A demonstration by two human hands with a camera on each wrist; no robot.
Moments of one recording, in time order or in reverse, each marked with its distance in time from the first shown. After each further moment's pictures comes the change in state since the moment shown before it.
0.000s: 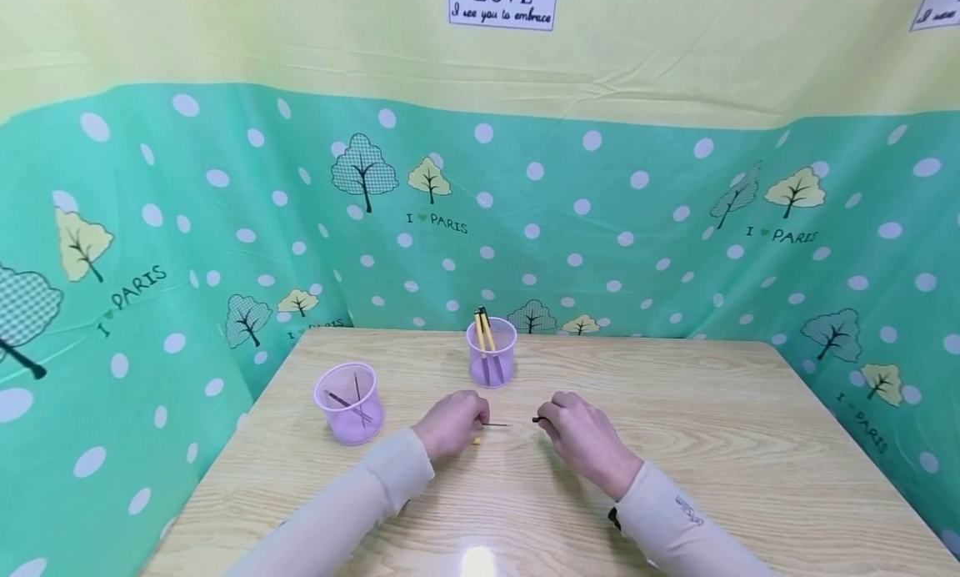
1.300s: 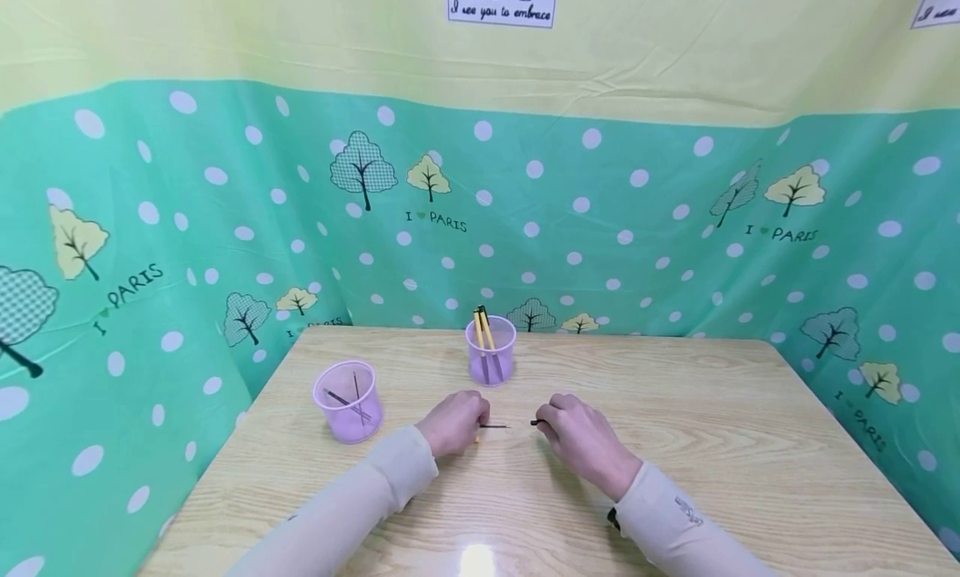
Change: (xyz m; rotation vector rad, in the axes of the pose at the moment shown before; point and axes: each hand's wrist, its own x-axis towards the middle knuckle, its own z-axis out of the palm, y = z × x) left_hand 0.004 0.002 0.005 0.031 -0.018 -0.008; right_hand -0.003 0.001 0.002 0.002 -0.021 -0.037
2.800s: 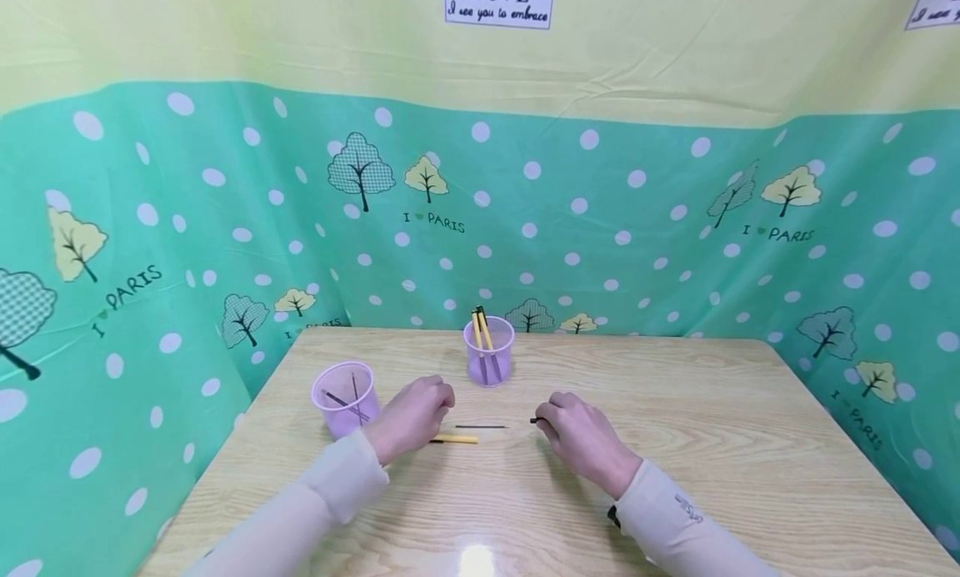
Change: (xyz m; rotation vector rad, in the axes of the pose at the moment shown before) left_hand -0.041 -0.014 -0.051 -0.011 0.207 0.055; right_hand 0.001 0.001 -0.004 0.003 -0.013 0.008
